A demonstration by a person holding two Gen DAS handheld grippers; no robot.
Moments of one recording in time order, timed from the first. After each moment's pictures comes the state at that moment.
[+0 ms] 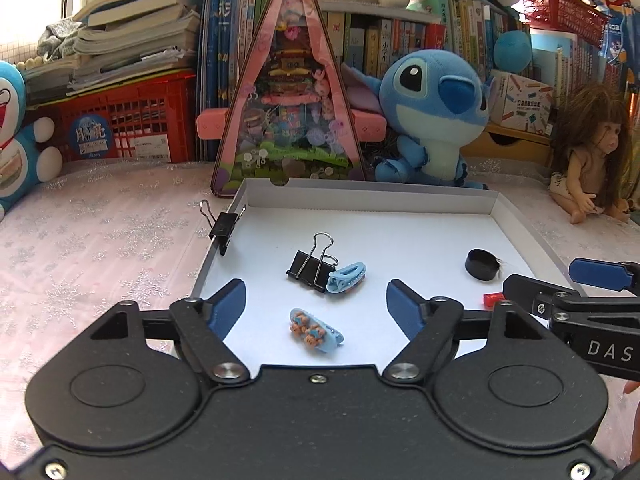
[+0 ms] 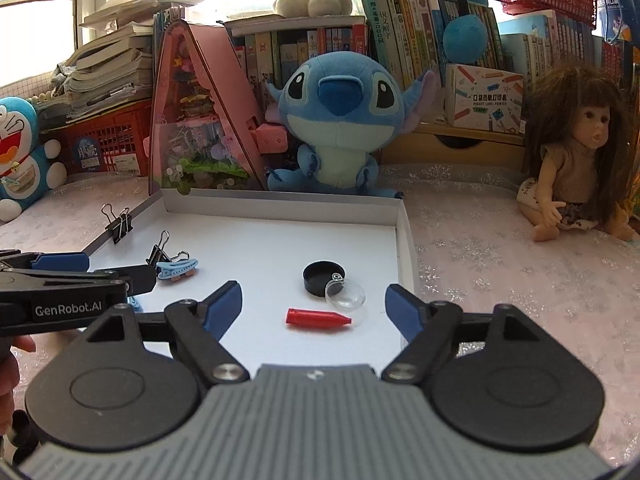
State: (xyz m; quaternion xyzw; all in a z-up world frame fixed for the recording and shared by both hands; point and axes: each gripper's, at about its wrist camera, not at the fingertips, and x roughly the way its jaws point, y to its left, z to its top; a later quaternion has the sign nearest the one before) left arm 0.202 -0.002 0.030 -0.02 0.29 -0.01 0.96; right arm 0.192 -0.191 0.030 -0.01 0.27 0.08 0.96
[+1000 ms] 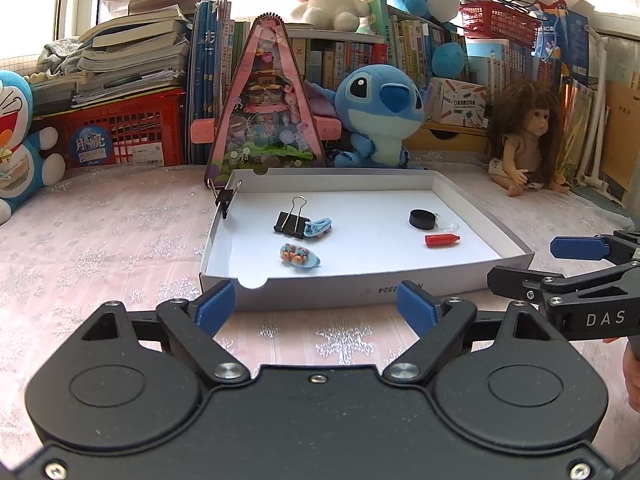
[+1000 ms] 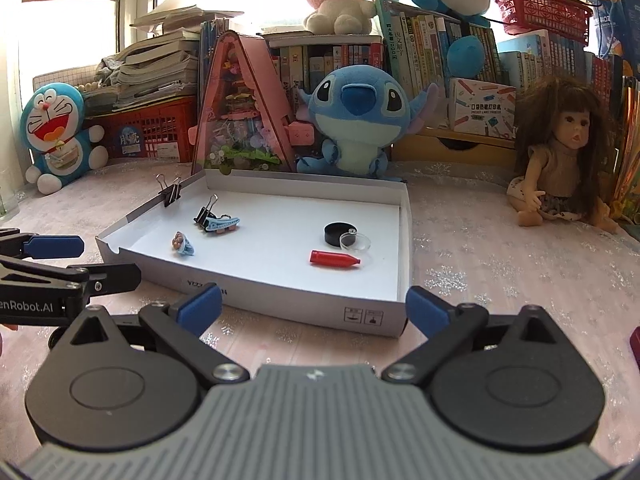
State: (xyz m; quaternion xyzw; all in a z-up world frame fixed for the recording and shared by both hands) left arm 0.093 0.016 0.031 0.00 0.26 -0.07 0.96; right arm 0.105 -0.199 0.028 -0.03 0.25 0.11 0.96
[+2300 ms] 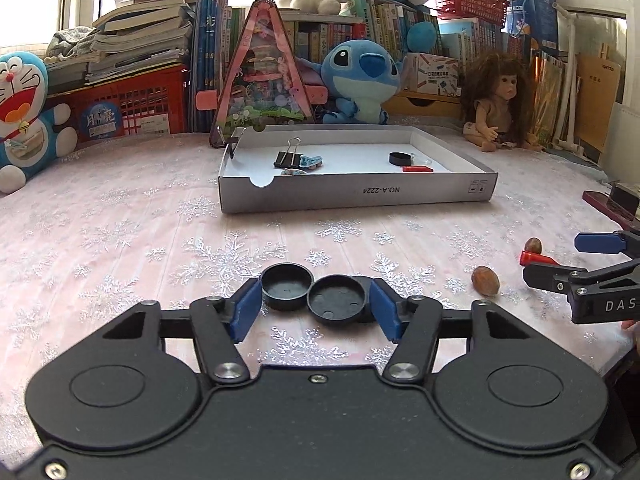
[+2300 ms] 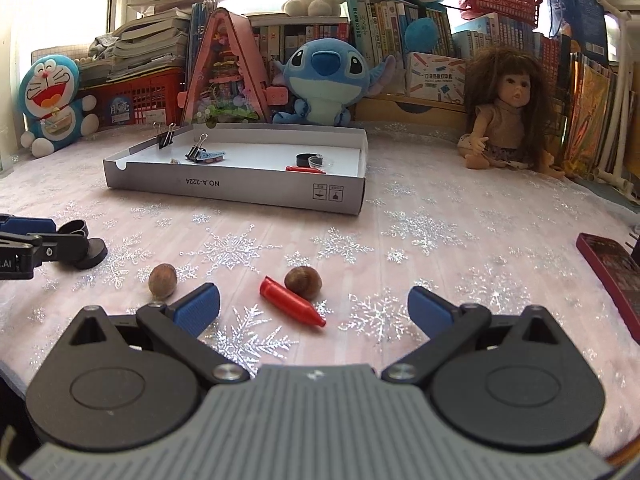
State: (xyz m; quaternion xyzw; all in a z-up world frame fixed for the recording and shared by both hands) left arm 0.005 0.033 -0.006 0.02 0.27 -0.10 0.96; right arm 0.013 -0.219 -0.013 -0.03 0.26 0.06 0.96
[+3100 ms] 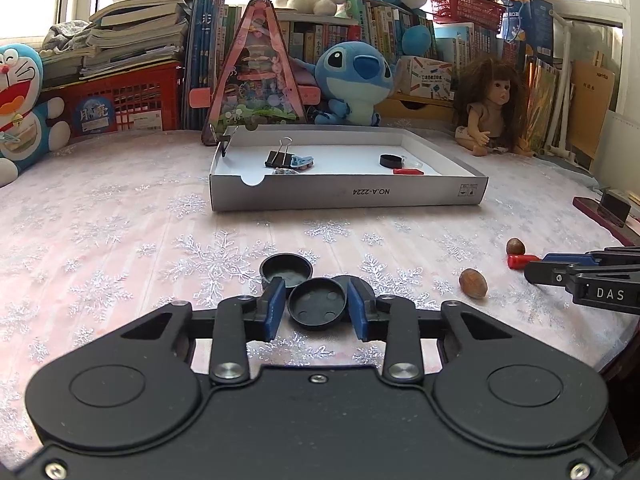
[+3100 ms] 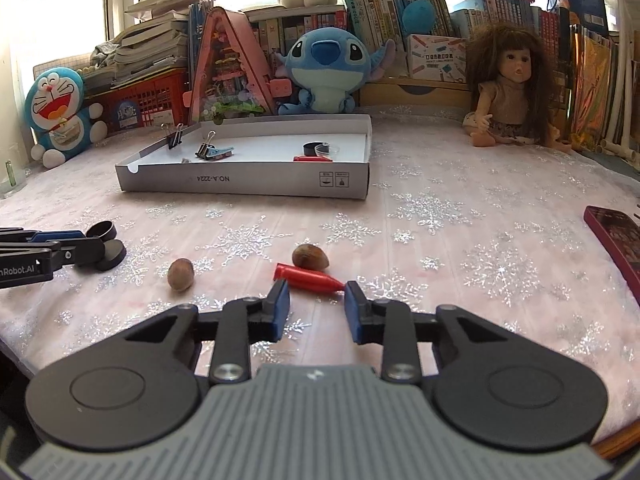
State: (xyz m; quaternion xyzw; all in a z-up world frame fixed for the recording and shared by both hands) left arm 0.005 0.035 -0.006 0.00 0.27 -0.11 0.96; right arm 0.009 -0.226 -0.009 0.00 0.28 0.07 0.96
